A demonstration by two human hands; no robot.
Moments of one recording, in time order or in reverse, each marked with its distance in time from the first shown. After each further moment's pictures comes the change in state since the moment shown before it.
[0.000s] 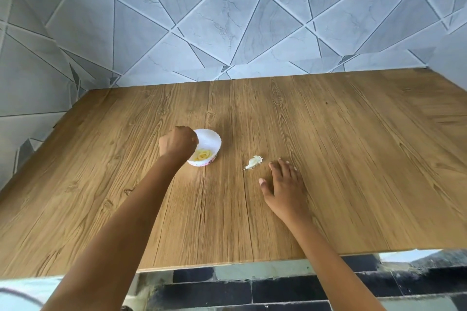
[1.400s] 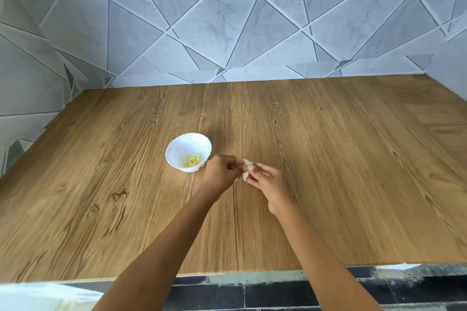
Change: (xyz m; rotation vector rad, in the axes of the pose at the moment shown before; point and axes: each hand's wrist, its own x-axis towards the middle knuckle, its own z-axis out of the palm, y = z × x) left_hand -0.054 0.086 0.054 -1.031 -0.192 0.094; right_hand 0.031 -0.017 -0.020 1.463 -0.108 0.355
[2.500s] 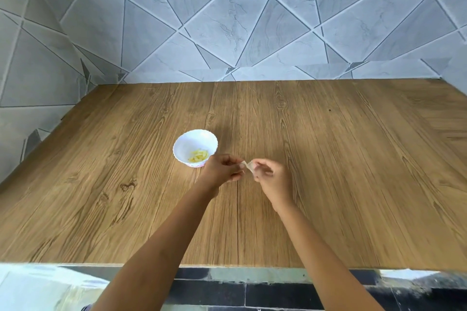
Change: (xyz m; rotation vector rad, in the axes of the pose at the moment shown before) left_hand -0.009 0.004 -0.012 -0.328 -0.033 -0.236; right_hand 0.002 0.004 -0.004 -0.580 0.111 -0.373
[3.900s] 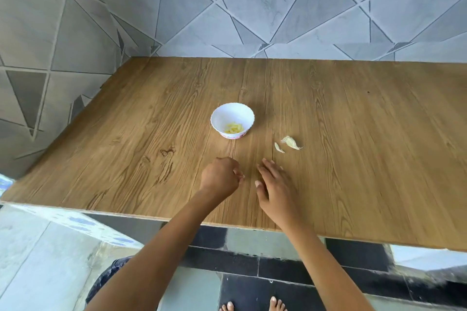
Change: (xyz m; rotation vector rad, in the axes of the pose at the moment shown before) left_hand -0.073 -0.040 -0.057 0.984 0.183 0.109; right_hand -0.090 0.017 0.048 -0.681 -0.116 -0.478
